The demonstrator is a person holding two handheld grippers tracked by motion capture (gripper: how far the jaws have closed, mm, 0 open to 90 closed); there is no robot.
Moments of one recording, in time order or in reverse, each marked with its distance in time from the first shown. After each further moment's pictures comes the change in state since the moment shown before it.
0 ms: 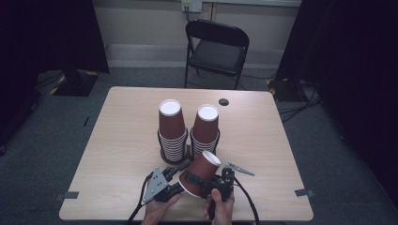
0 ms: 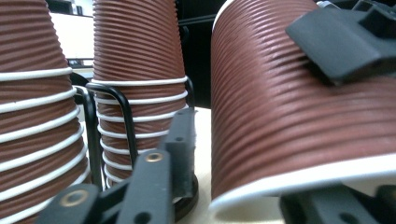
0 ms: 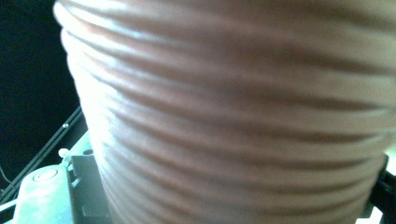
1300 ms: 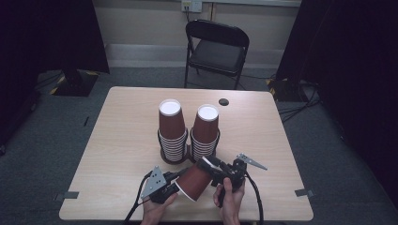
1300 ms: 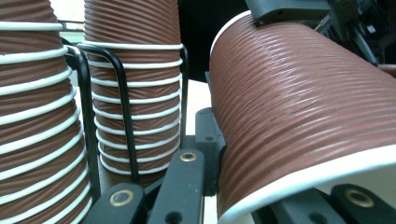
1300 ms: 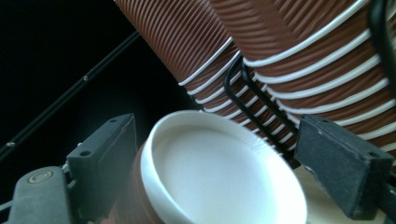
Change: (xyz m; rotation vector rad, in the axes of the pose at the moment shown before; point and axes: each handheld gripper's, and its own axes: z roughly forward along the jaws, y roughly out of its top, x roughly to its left) left arm 0.005 0.003 -0.008 0.154 -0.050 -0.044; right arm -0.008 0.033 -0.019 -0.097 -0.147 -0.106
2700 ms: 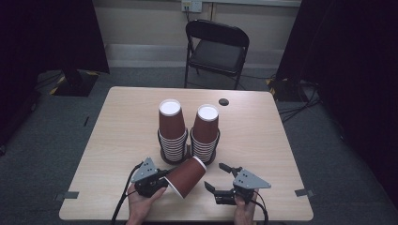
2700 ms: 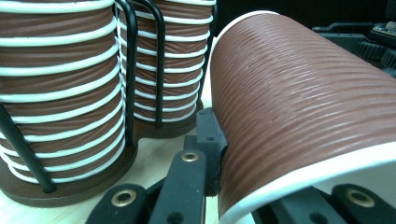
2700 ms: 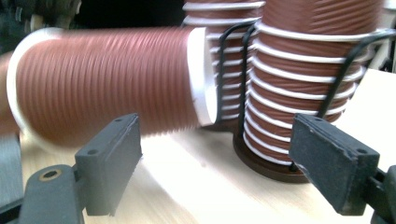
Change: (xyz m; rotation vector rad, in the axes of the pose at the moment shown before) left arm 0.029 0.020 -0.022 0.218 -0.022 -0.133; right arm 0.002 -0.020 -0.037 0.160 -0.093 -0.744
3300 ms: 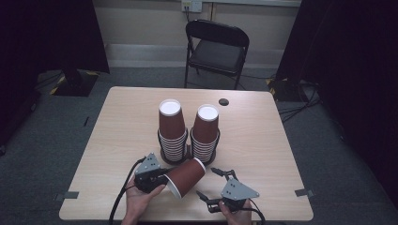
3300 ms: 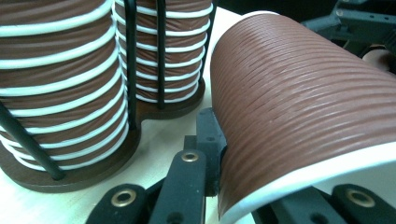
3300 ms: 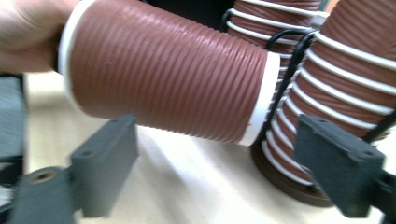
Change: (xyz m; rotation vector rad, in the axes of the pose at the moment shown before) left arm 0.007 0.013 0.004 0.147 -0.028 -0.002; right arm 0.025 -0.001 0.009 0.014 0.004 -0.221
